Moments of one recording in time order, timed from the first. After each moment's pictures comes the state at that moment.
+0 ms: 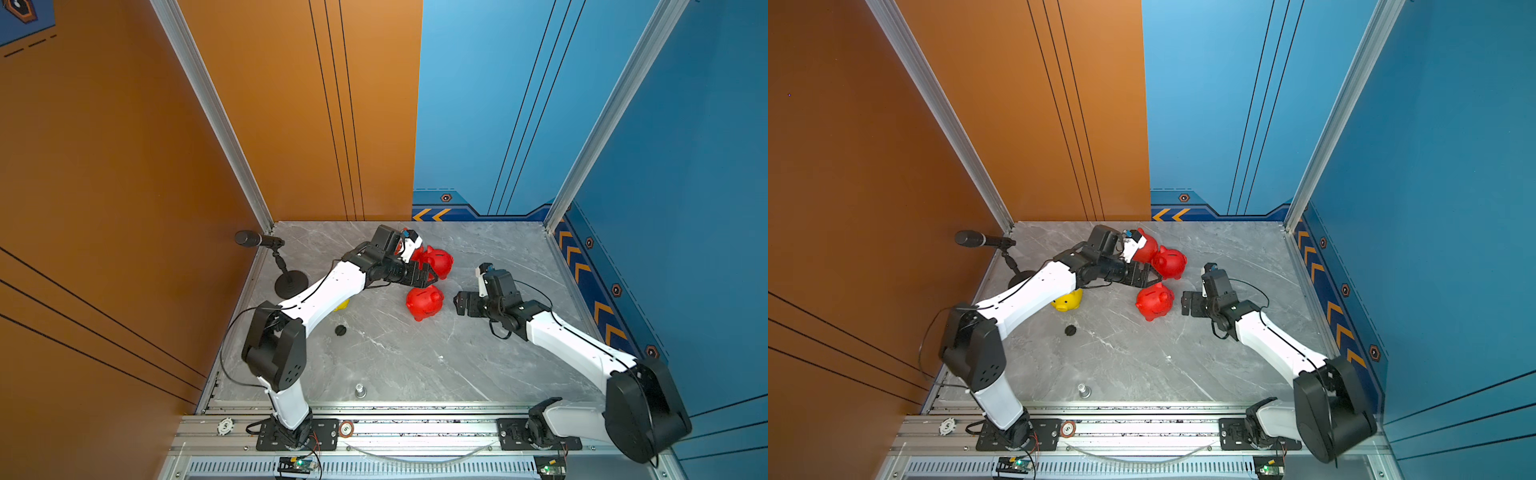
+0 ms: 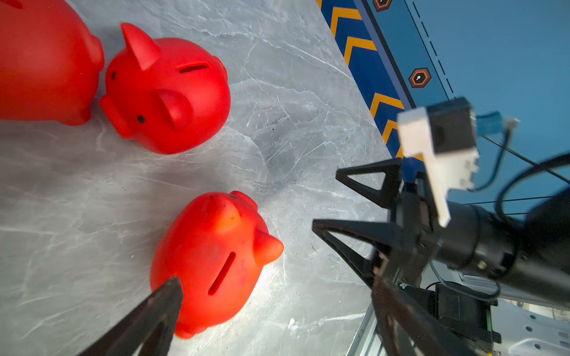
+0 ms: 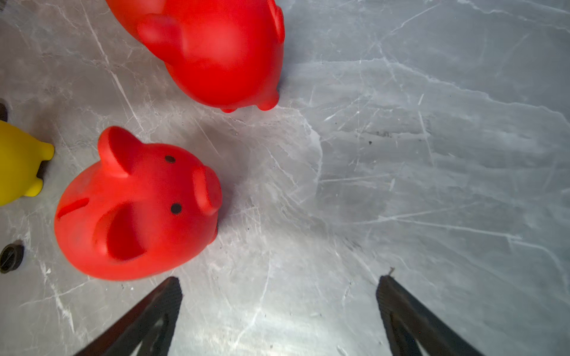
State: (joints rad) left arm -0.57 1.69 1.42 -0.49 0.46 -0.34; right arm 0.39 1.38 0.82 -0.29 0.00 0.38
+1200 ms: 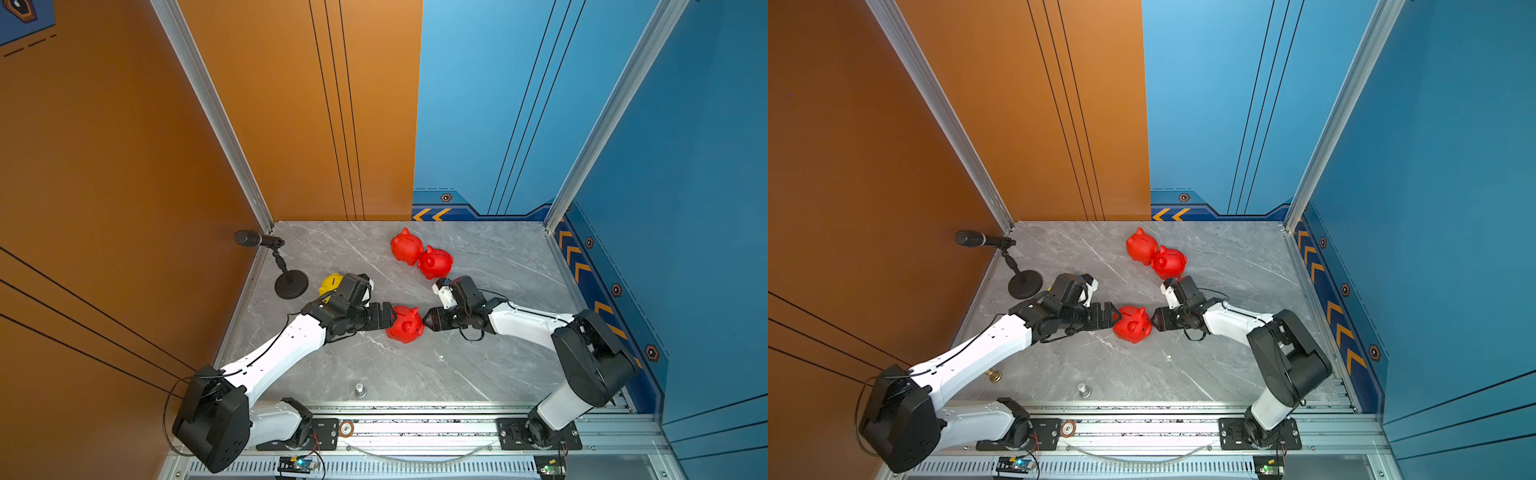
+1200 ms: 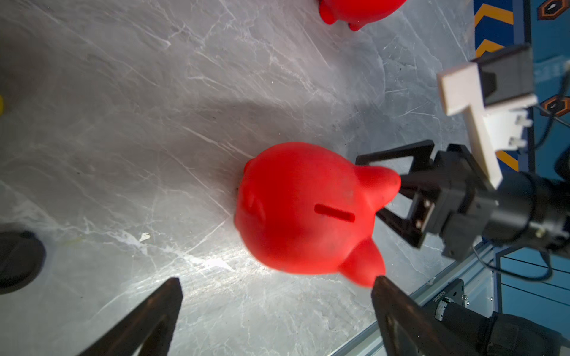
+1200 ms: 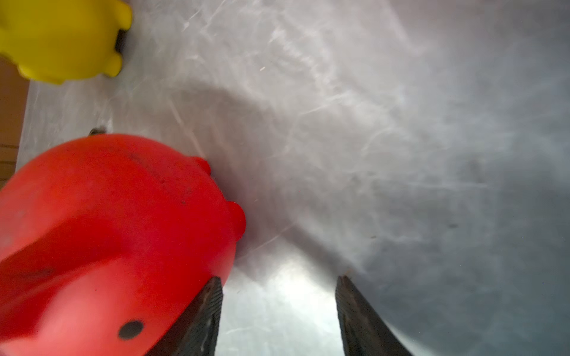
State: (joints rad) left arm -0.55 1.28 0.85 -0.50 0.22 -0.65; right arm 0.60 1.60 0.82 -0.15 -0.32 0.39
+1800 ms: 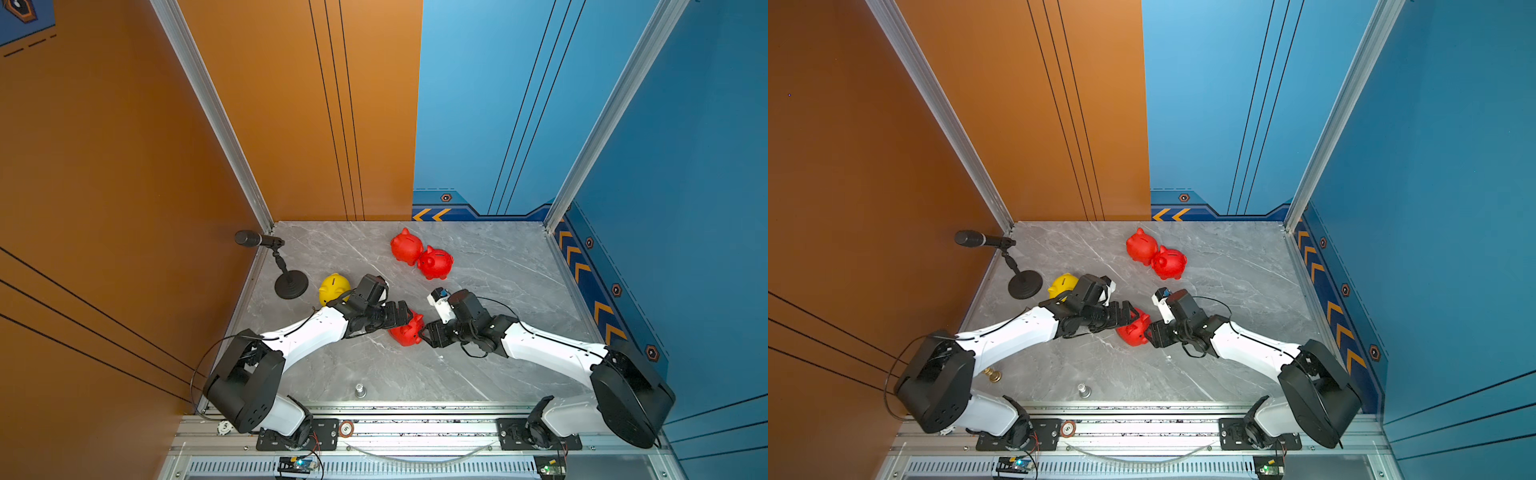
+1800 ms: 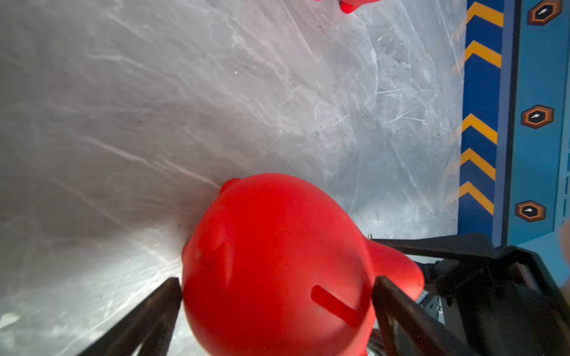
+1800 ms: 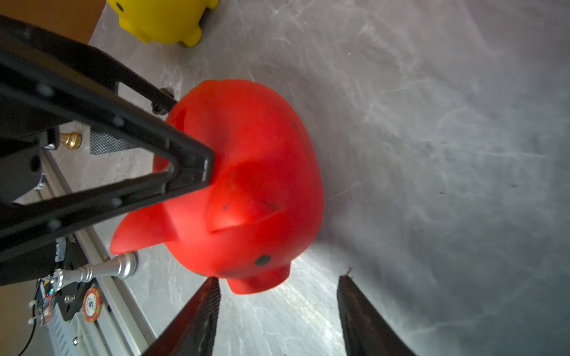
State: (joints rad) left arm -0.61 1.52 0.88 -0.24 0.28 -0.75; right arm 0.68 1.36 0.70 -0.16 -0.24 0.37
